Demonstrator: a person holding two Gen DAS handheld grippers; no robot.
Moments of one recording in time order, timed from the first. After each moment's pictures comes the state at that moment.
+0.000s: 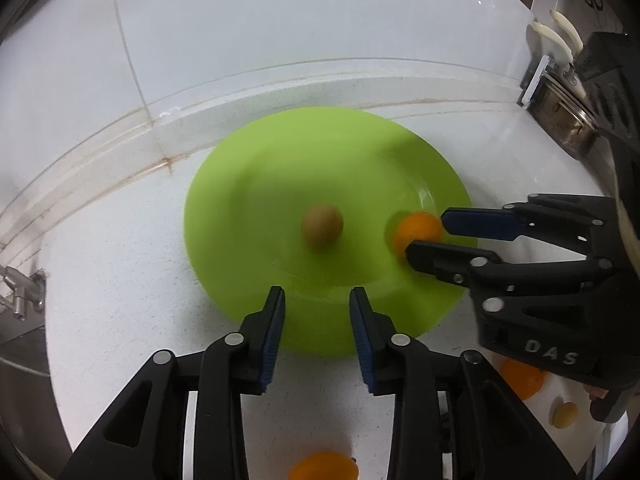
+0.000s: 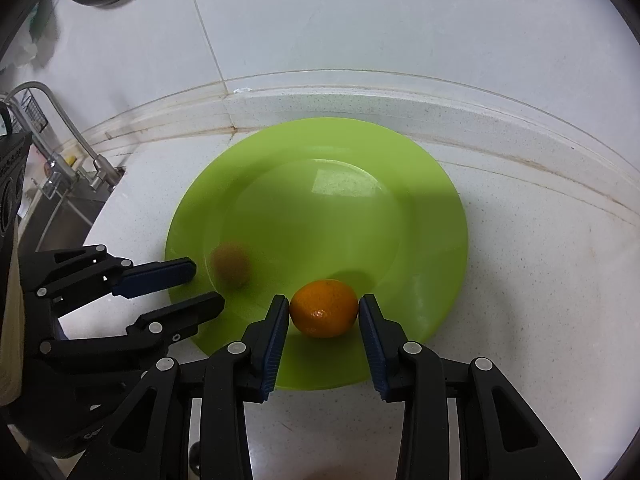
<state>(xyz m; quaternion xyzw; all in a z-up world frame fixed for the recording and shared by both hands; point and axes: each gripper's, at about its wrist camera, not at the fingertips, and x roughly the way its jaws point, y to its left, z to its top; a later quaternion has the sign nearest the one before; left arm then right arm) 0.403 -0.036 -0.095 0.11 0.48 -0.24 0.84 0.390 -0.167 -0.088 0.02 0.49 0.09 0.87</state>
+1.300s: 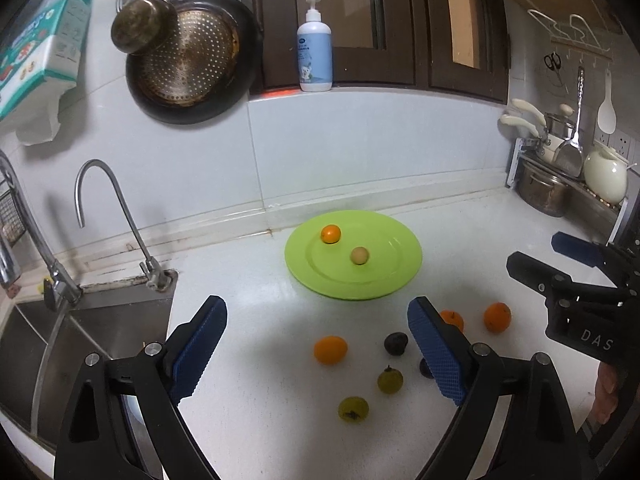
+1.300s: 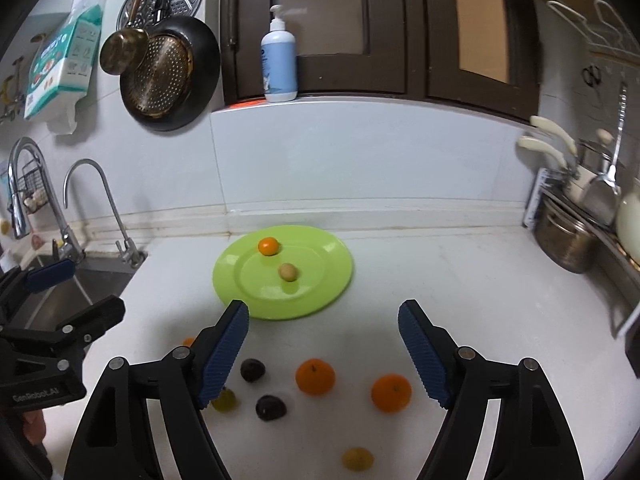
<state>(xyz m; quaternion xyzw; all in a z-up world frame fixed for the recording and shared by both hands) 0.212 0.039 0.019 0.07 0.29 -0.16 0.94 0.174 -0.151 0.020 0.02 0.27 -0.06 0.96</state>
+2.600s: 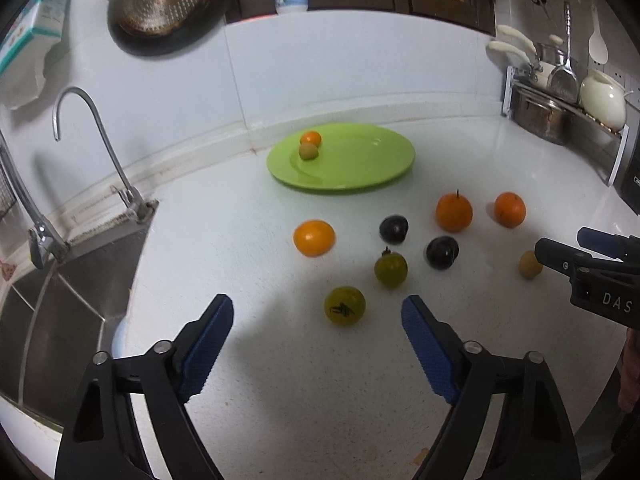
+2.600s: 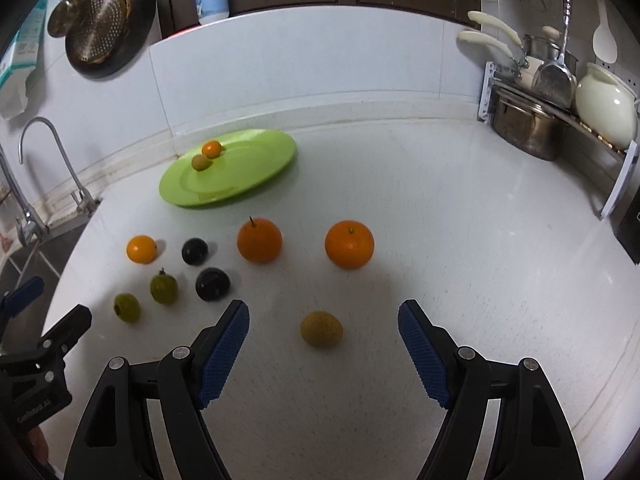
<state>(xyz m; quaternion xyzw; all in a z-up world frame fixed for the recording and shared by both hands) 0.179 0.029 -0.077 0.12 0.36 -0.16 0.91 0.128 -0.172 -0.074 0.08 0.37 -0.14 0.91</state>
